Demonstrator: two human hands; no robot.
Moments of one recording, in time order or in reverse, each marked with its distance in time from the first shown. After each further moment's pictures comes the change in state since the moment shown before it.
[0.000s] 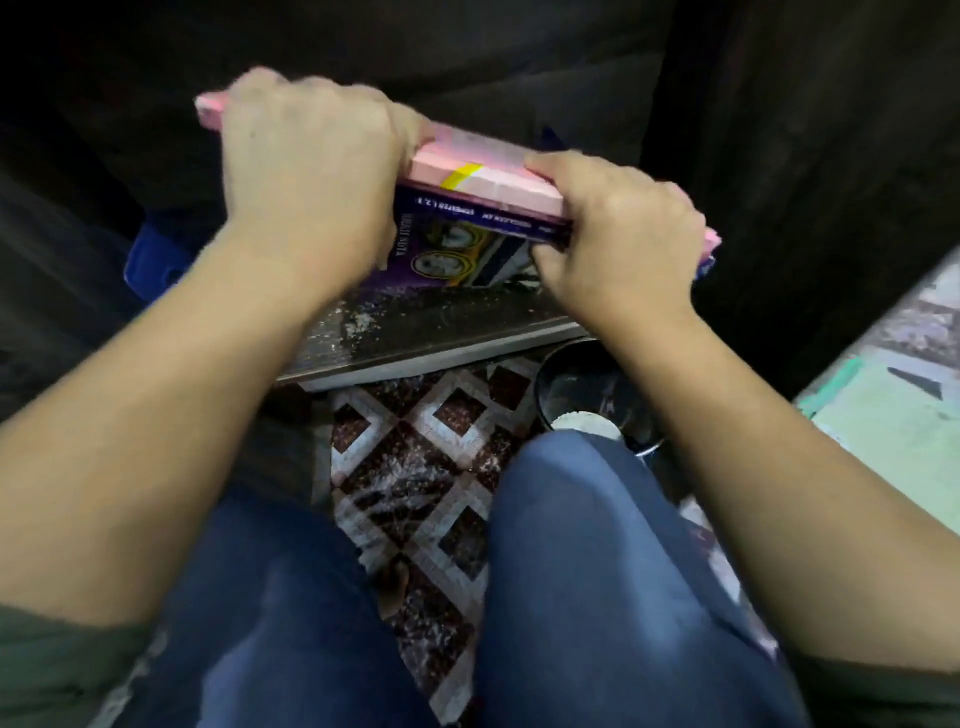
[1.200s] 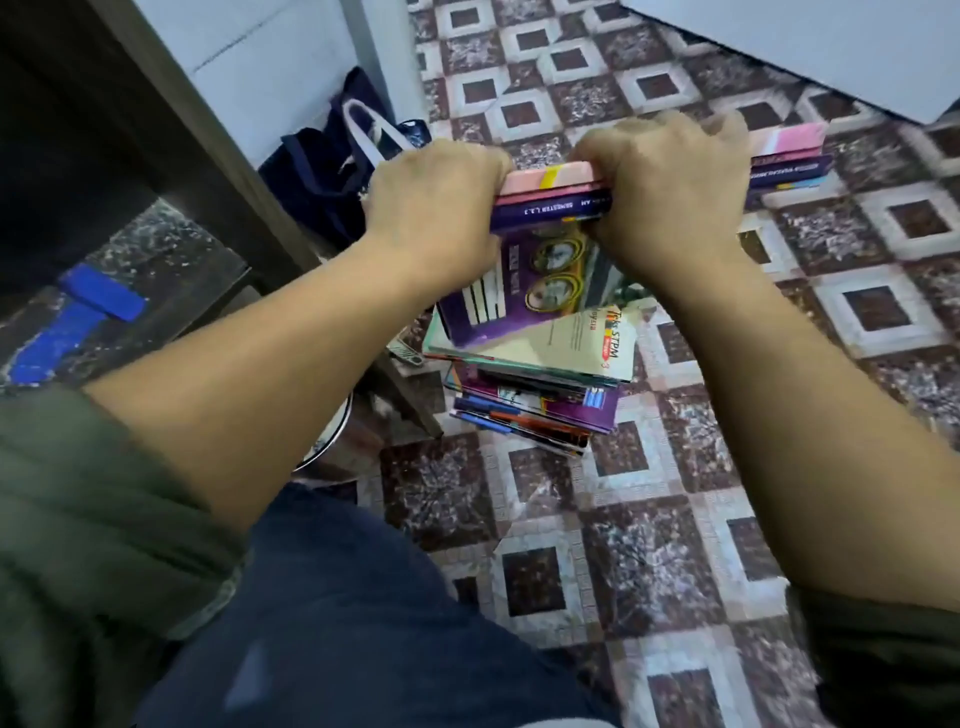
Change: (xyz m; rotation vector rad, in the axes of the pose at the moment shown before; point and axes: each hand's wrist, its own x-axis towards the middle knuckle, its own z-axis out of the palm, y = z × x) left_hand 0.076 0.452 -0.038 -0.631 -0.207 0.607; right_hand -0.181 0.333 -0.190 -0.708 -0.157 0.506
